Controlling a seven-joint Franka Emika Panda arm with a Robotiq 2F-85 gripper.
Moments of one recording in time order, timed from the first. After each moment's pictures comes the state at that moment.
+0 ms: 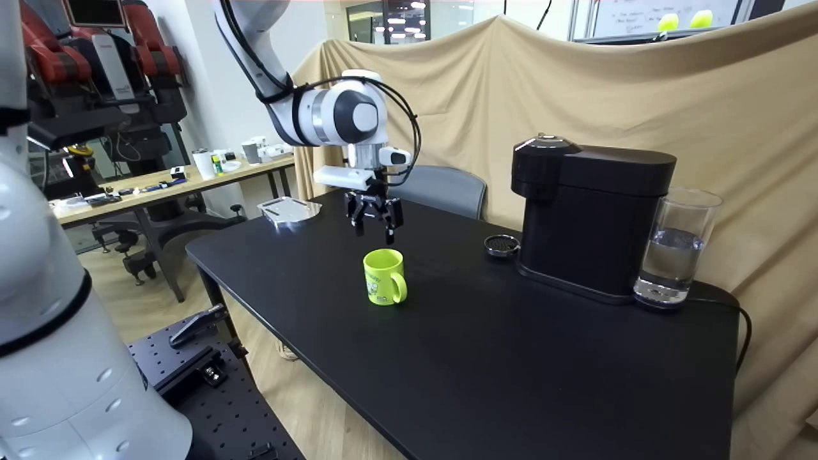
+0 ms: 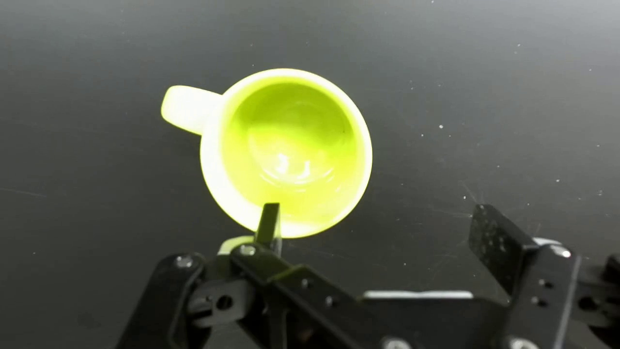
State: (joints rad) arm 0.13 0.30 0.11 -2.25 -0.10 2.48 0.16
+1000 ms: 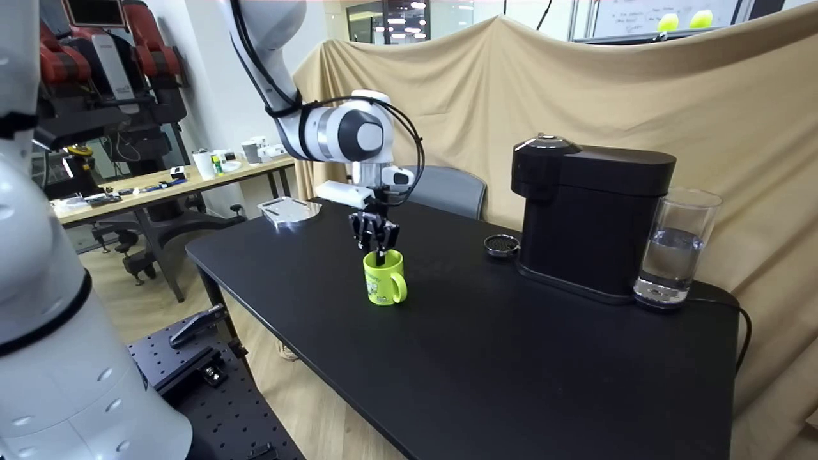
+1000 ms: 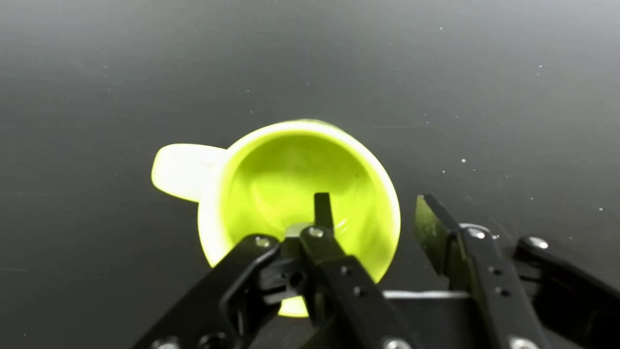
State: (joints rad) arm 0.15 0.37 0.07 -2.26 -0.06 2.48 0.19
